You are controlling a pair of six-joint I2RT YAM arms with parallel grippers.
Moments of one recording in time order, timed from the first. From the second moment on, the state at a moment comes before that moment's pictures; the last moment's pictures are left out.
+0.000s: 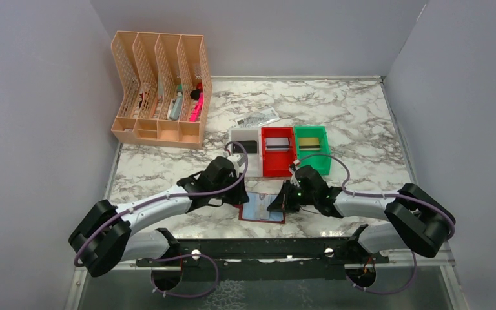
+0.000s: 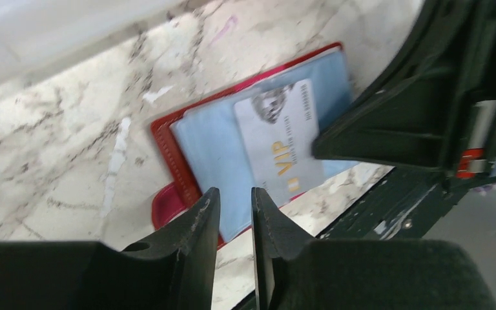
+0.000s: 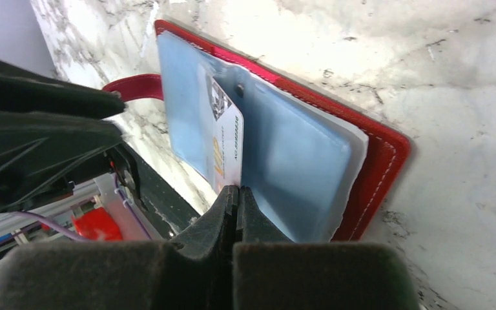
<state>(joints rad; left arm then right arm) -0.80 1.20 0.54 -0.15 0.20 -0.58 0.78 1.34 0.37 0.25 -0.34 0.99</state>
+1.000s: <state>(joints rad) -0.88 1.44 0.56 0.03 0.28 -0.61 0.77 1.38 0.26 0.47 -0.35 1.11</state>
